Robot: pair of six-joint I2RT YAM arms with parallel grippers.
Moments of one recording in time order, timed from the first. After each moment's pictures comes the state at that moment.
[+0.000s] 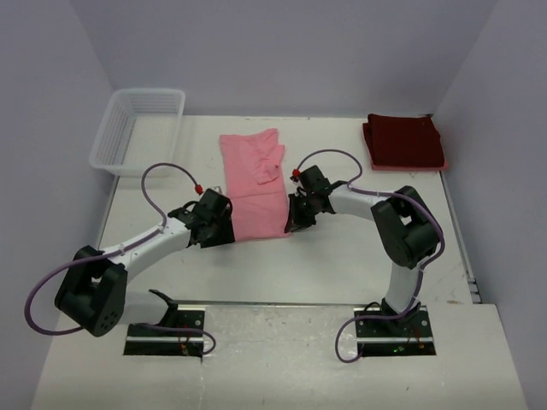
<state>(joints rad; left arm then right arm) -0.54 1.30 0.73 -0.53 -0.15 -0.69 0.57 1.89 1.11 -0.32 -0.36 0.54</state>
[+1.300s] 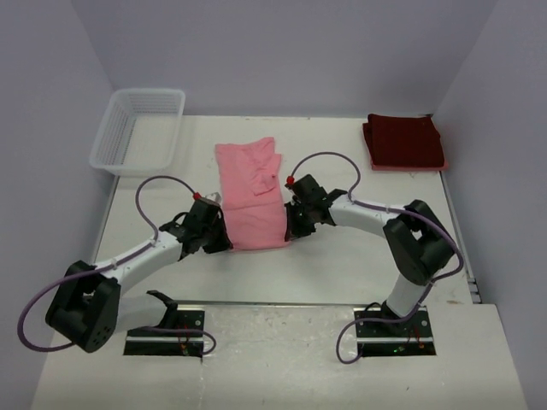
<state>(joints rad) -0.49 1.24 0.57 -0.33 0.05 -0.70 0.67 1.76 1.05 -0.37 -0.24 0.54</state>
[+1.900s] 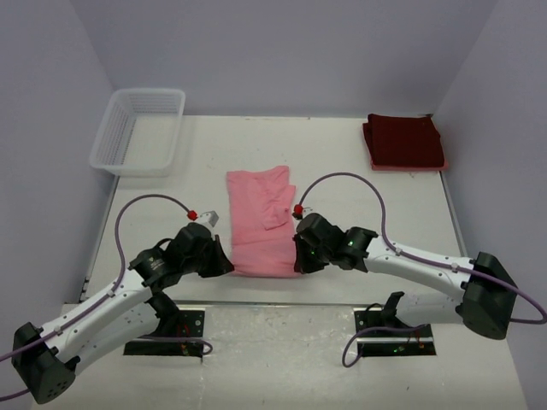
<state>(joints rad) -0.73 0.76 0.51 -0.61 0.05 -0.83 0.98 1.26 0.82 -0.53 0.00 0.69</state>
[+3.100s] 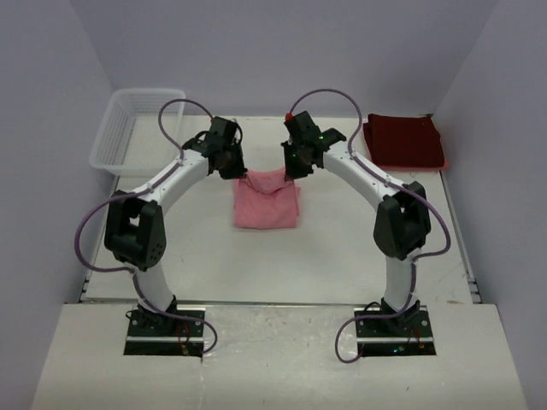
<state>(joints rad) -0.40 1.73 1.42 -0.62 0.03 -0.56 0.59 1.92 1.72 -0.79 0.00 0.45</state>
